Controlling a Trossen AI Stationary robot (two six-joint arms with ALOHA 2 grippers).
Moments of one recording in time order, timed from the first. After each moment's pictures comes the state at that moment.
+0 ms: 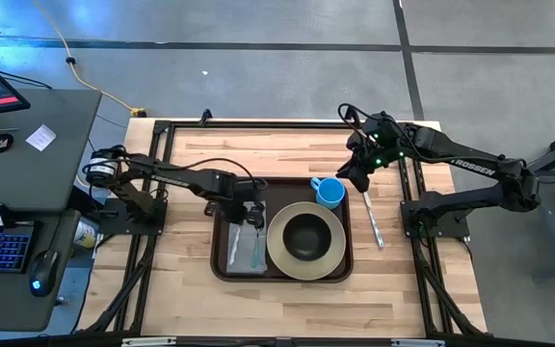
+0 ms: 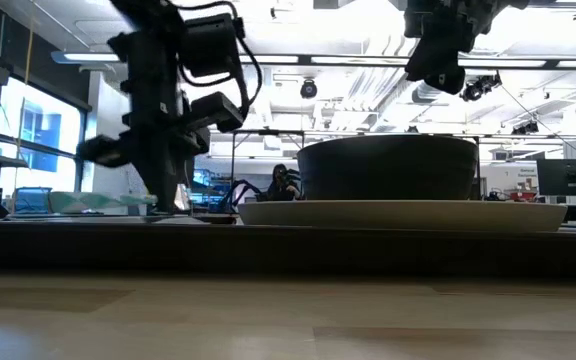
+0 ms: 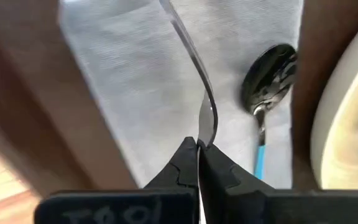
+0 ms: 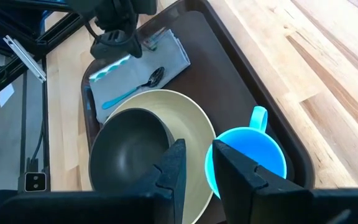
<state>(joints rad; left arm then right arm) 0.04 1.61 0.97 -0.66 0.20 -1.28 -0.44 1.09 1.03 -0.73 -0.39 0.26</state>
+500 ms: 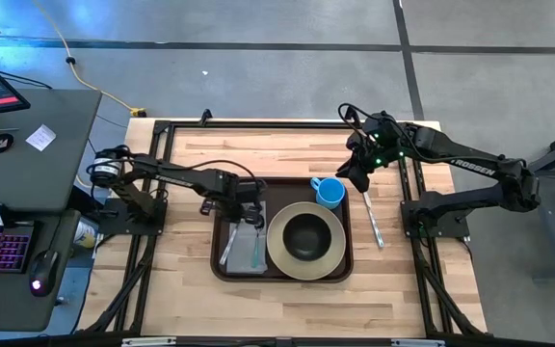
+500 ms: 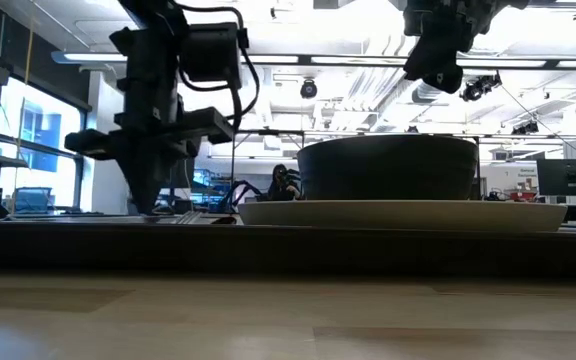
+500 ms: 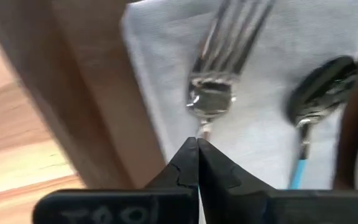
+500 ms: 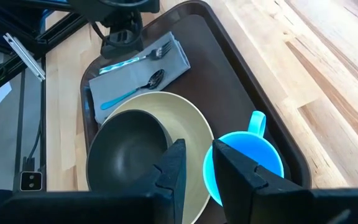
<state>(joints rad) 0.04 1.64 1.01 -0.79 0.15 -1.32 -0.44 1.09 1.03 -0.72 -0.39 0.23</state>
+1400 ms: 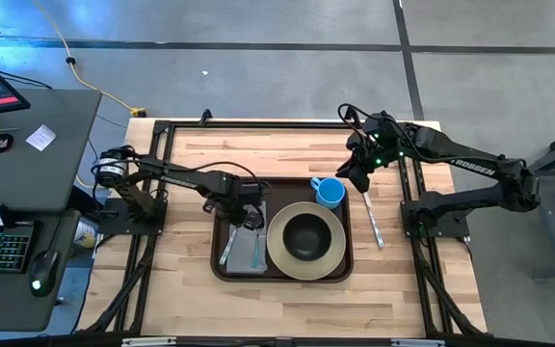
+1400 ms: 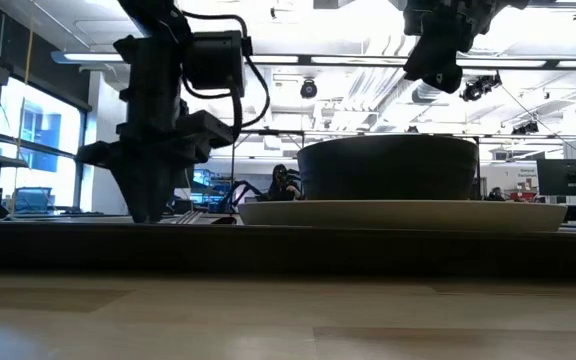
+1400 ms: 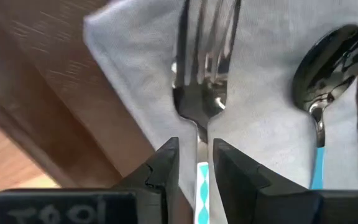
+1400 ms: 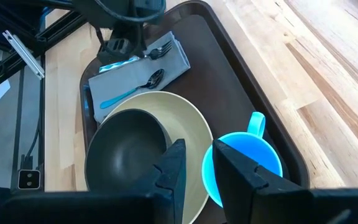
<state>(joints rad) 0.04 1.68 1.01 -0.76 0.16 -1.12 -0.44 1.09 1.03 -0.72 -0.39 0.22</state>
